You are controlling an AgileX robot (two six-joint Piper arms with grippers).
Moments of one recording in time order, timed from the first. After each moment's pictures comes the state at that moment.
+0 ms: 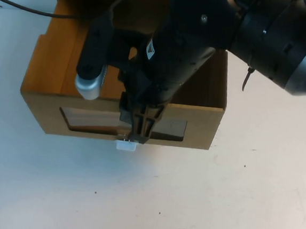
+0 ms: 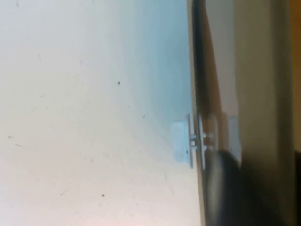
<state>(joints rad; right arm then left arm) 0.86 1.87 -1.96 0.06 1.23 -0.65 -0.09 2.14 -2.26 -0.98 1.25 0.49</state>
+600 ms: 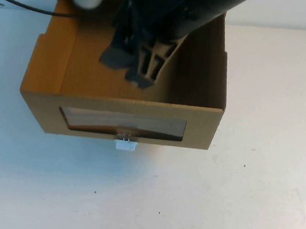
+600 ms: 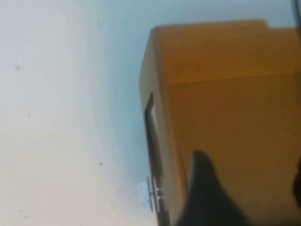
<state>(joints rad) 0.86 1.75 -2.15 0.14 1.26 -0.61 -0.09 2.14 -2.31 -0.98 1.27 0.49</state>
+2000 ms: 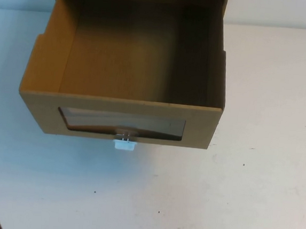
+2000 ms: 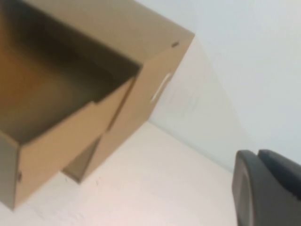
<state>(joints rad) 0.86 0.59 -0.85 -0.91 0.67 0.47 -0.09 0.58 -1.08 -0.36 0.99 0.39</state>
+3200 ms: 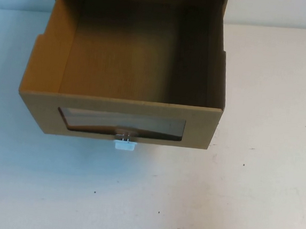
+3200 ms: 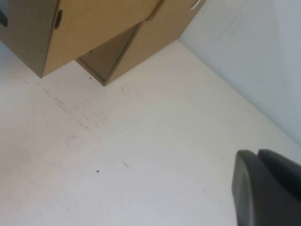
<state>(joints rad) 0.86 0.54 -0.52 -0.96 0.63 0.50 -0.09 0.24 -0.41 -0.05 0.53 0.32</state>
